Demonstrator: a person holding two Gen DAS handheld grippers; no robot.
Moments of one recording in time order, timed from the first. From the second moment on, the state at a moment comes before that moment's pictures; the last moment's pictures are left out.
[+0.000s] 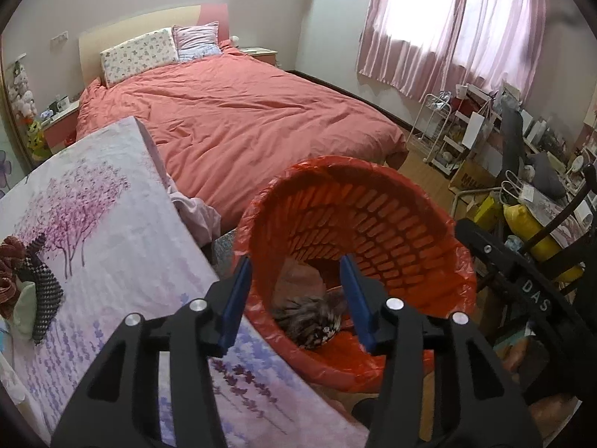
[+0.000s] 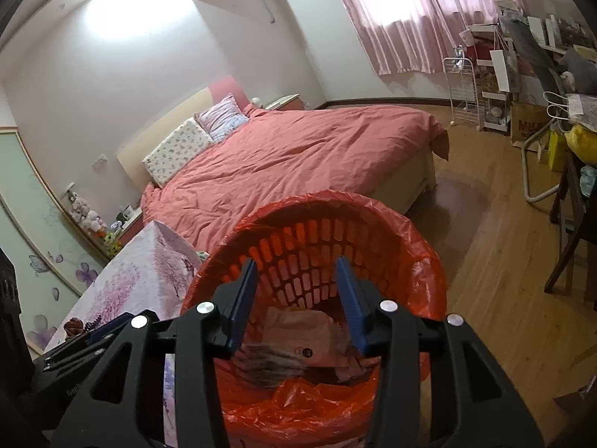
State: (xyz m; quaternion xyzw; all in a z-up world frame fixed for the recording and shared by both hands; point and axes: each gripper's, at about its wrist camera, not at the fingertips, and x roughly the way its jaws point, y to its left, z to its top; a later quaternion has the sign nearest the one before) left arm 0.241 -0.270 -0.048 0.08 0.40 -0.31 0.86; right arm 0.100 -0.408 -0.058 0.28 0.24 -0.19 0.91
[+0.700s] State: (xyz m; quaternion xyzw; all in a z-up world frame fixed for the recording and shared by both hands) left arm 0.236 -0.124 -0.020 0.07 0.37 -0.20 0.91; right arm 0.113 -0.349 -0.031 0.21 0.26 -0.16 0.93
